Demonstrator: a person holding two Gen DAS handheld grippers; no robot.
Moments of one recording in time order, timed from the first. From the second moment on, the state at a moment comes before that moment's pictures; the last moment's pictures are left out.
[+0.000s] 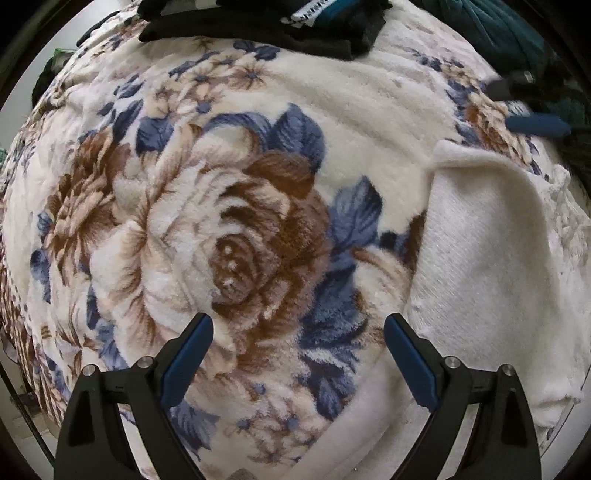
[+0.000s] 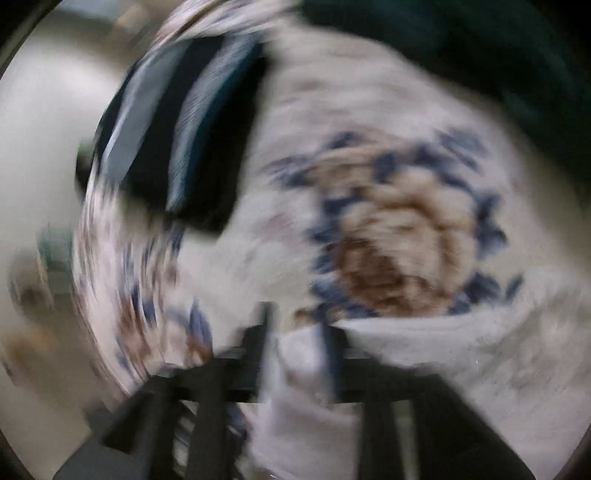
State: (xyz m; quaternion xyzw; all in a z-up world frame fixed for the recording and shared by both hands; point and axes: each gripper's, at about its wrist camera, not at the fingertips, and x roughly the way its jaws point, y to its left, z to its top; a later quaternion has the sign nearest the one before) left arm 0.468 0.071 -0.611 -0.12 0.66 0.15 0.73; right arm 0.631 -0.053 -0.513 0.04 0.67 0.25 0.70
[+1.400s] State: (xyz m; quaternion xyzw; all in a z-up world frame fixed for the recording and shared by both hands) left arm 0.642 0.034 -0.636 -0.06 0.64 0.06 0.77; right arm 0.397 -0.487 -0.487 0.32 0.58 -0.19 0.73
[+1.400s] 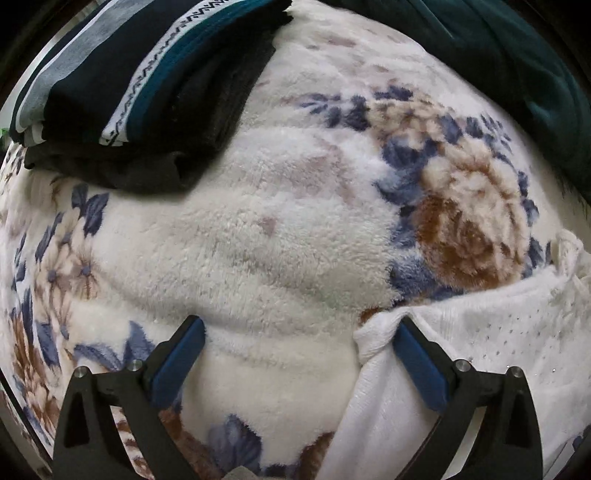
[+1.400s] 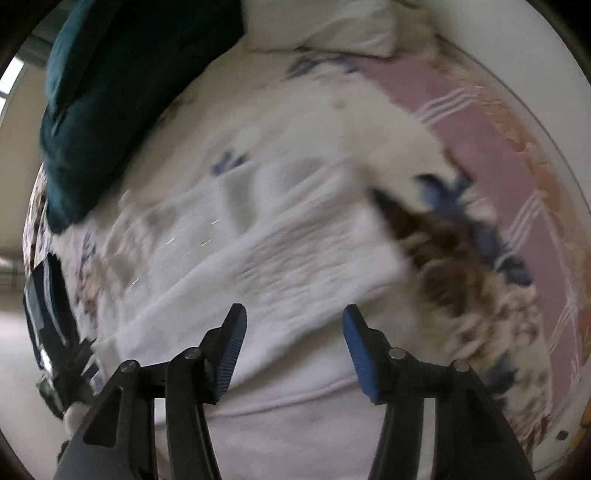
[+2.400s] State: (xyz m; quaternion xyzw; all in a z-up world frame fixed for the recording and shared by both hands) left arm 0.259 -0.273 -0.539 0.03 0.69 -0.17 0.70; right arm 0.176 -0.606 -0.377 0.27 0.65 -0.15 0.69
